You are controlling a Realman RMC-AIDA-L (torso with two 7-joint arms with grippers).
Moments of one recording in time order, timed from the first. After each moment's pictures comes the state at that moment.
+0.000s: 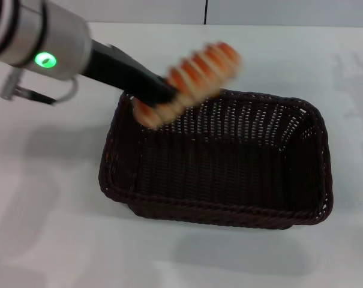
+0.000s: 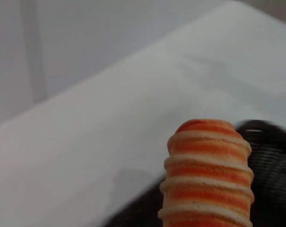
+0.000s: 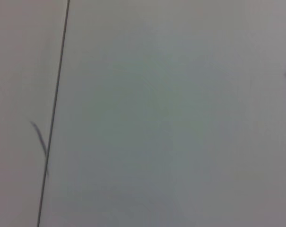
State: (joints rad) left arm -0.51 -2.06 -1.72 -1.79 2.38 -1.59 0.39; right arm 0.43 2.04 -1.89 -0.39 0.48 -1.18 0.09
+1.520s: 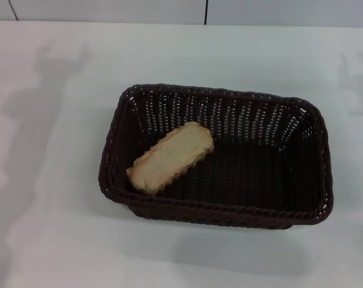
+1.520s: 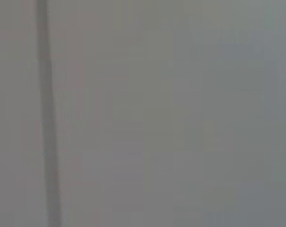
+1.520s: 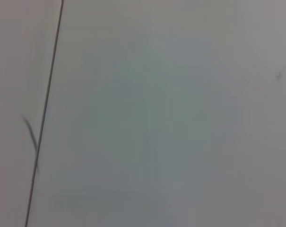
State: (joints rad) left arm -0.11 -2.07 -1.55 -1.43 1.69 0.00 1.16; right arm 0.44 2.03 -1.87 -0.38 0.47 -1.17 0.08
